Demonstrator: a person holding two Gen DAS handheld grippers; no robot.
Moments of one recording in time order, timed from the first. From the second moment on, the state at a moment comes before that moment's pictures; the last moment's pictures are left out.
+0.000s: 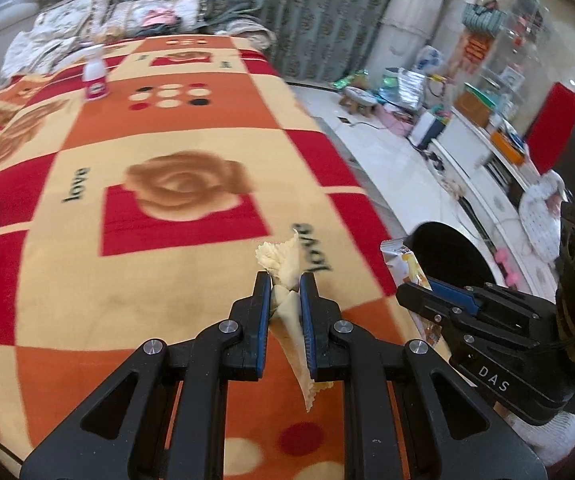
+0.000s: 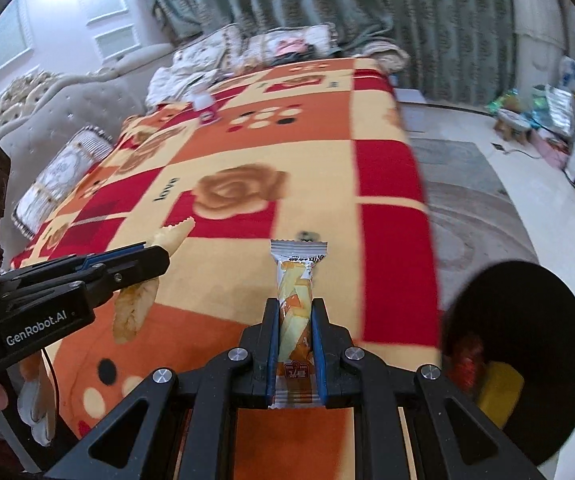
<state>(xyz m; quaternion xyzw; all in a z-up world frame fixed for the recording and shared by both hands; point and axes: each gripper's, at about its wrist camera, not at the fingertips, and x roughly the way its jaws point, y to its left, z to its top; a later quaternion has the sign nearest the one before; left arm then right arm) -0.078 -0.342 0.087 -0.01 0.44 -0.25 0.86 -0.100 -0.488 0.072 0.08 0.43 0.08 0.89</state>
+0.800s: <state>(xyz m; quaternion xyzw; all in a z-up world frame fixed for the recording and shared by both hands) -0.089 -0.489 0.085 -0.01 0.46 -0.37 0.80 -0.141 -0.631 0.052 0.14 0.44 -0.05 0.89</state>
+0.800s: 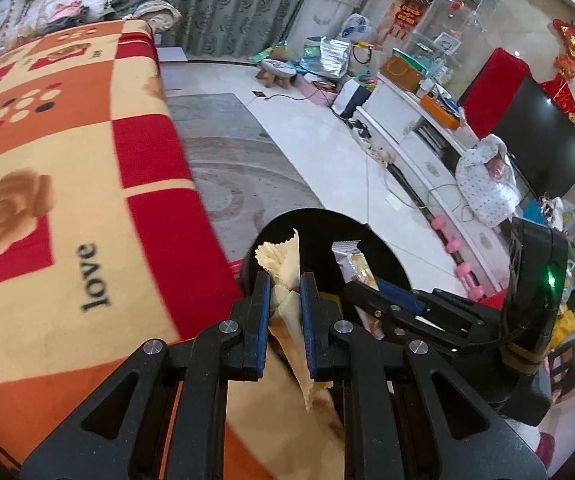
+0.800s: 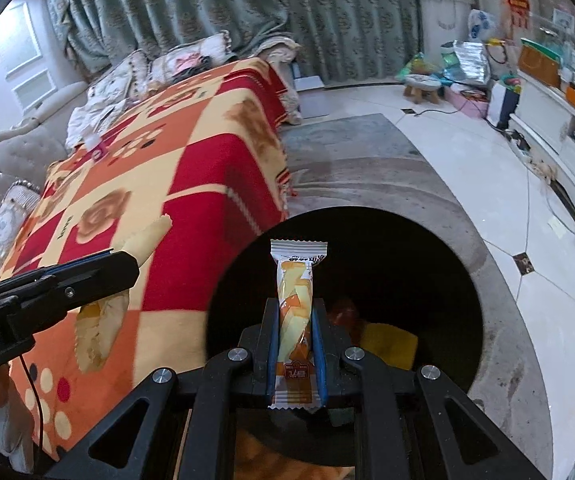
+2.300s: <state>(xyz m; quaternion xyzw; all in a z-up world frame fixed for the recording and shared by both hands) -0.138 -0.429 0.125 0.03 0.35 -0.31 0.88 -0.192 -0.602 0.119 0.12 0.35 -0.12 0.92</state>
